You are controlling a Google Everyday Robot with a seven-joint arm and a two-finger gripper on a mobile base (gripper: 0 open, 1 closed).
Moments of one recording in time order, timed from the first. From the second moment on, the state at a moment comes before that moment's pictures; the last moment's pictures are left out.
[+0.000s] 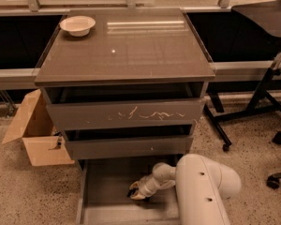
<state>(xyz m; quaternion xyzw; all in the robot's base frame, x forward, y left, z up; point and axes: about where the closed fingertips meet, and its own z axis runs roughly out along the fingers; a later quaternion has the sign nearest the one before) 0.552 0.017 0.111 -0.67 0.66 0.25 0.21</state>
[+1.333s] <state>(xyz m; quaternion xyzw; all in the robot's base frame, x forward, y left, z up) 0.548 0.003 0.269 -0.78 0.42 0.28 0.37</state>
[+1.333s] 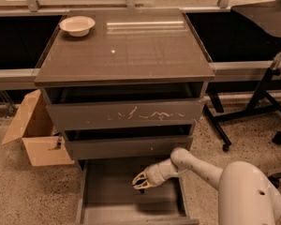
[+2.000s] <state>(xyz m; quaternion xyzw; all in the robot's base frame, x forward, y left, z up) 0.536 0.005 0.270 -0.78 0.40 0.30 0.37</state>
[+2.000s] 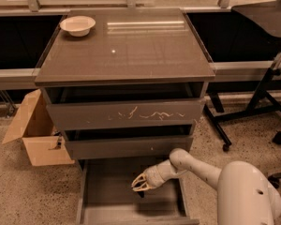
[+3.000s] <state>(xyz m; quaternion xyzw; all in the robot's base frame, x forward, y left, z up) 0.484 0.034 0.478 -0.84 0.19 0.27 0.42</state>
